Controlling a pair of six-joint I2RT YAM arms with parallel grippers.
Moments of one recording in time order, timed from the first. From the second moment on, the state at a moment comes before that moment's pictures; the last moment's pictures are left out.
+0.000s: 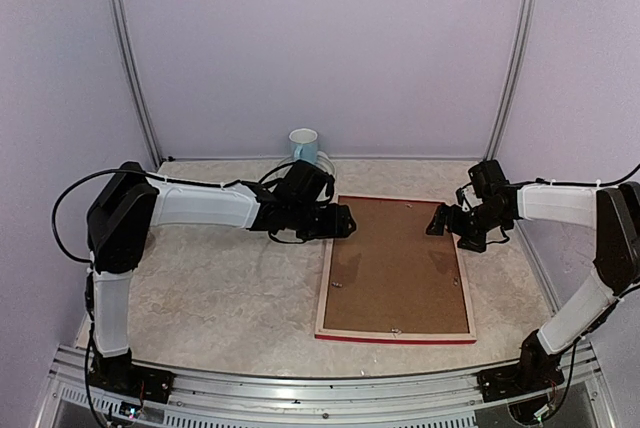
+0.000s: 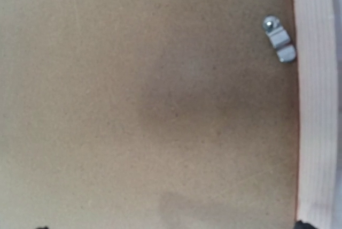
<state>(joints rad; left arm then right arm) -0.86 2.07 1.49 -0.14 0.04 -0.65 0.23 1.54 0.92 -0.40 -0.23 0.51</state>
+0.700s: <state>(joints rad) -0.92 2.08 1.49 -0.27 -0.18 -0.53 0.23 1.58 0.92 -0.45 -0.01 0.48</state>
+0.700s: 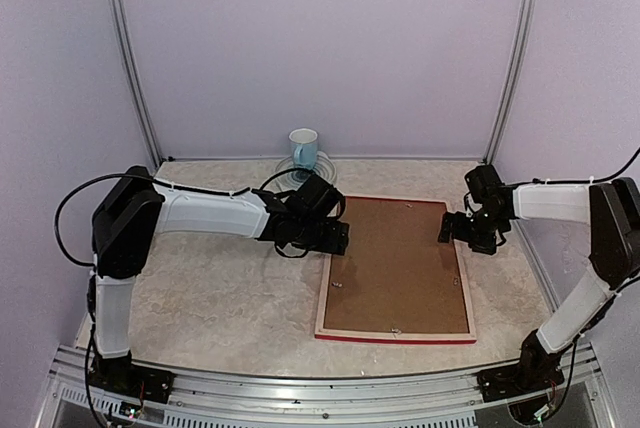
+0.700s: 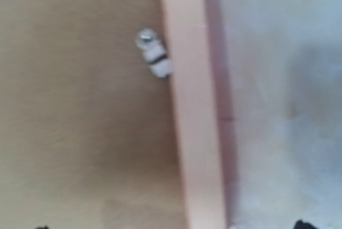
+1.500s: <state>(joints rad) -1.08 2.21 1.67 -0.40 -0.35 -0.37 0.32 1.65 0.99 -0.52 0.19 0.48</state>
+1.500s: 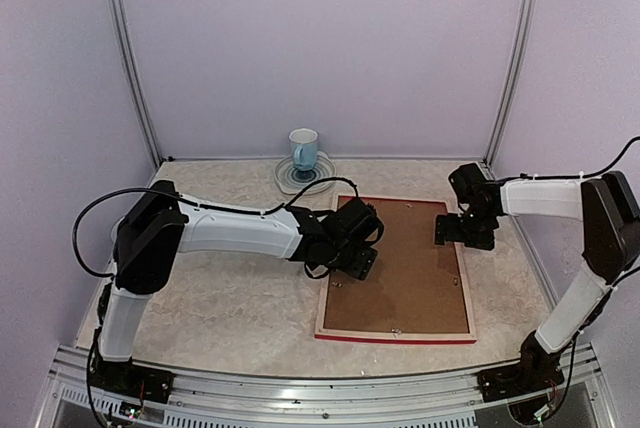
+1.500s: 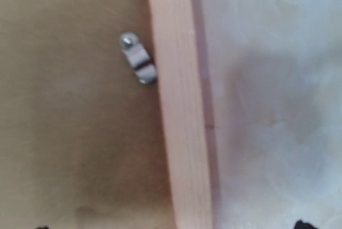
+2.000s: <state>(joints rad) -1.19 2.17 1.62 -0.37 -0.07 -0.14 0.33 1.49 1.01 -0.54 0.18 0.44</state>
